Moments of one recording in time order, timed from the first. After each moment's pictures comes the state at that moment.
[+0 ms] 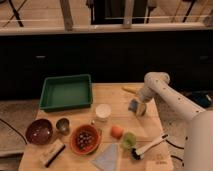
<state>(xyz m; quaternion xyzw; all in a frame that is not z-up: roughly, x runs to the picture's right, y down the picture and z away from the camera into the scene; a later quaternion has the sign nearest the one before) 0.224 0.111 0.930 -0.32 -0.10 0.08 0.94</state>
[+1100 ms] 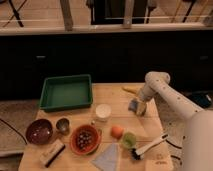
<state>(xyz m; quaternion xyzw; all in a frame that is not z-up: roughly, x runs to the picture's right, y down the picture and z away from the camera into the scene) 0.228 0.110 0.936 -0.32 -0.10 0.09 0.94</state>
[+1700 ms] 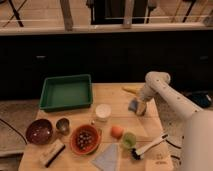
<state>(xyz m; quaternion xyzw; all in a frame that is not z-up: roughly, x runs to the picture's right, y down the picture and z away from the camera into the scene) 0.230 0.111 0.938 -0.32 -0.10 0.10 0.94</state>
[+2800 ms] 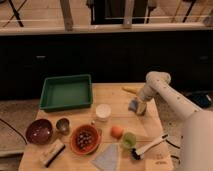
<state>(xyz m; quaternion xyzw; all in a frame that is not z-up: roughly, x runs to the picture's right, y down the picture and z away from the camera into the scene) 0.233 0.110 0.942 -0.32 -0.10 0.11 0.94</state>
